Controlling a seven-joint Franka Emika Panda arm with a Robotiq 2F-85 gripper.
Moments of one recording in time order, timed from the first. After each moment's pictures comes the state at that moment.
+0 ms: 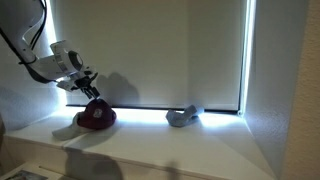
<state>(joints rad) 0.21 0.45 0.04 -2.01 -0.52 2.87 1.01</state>
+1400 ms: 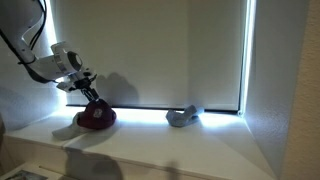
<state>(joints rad) 0.24 0.46 0.03 -2.00 -0.50 2.80 1.04</state>
